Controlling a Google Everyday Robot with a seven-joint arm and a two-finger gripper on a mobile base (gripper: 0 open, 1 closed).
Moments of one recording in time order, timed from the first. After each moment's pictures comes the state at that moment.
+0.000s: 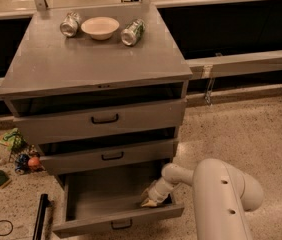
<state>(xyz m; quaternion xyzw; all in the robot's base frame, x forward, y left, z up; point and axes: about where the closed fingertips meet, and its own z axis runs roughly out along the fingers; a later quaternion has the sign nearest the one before) 0.546 -0.019 0.145 -0.69 0.66 0.26 0.15</state>
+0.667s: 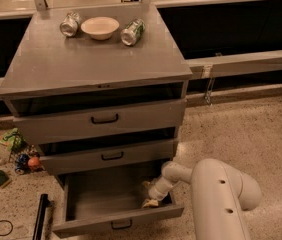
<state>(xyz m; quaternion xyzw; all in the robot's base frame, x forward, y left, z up) 0.554 -0.019 0.145 -0.69 0.66 0.26 0.15</state>
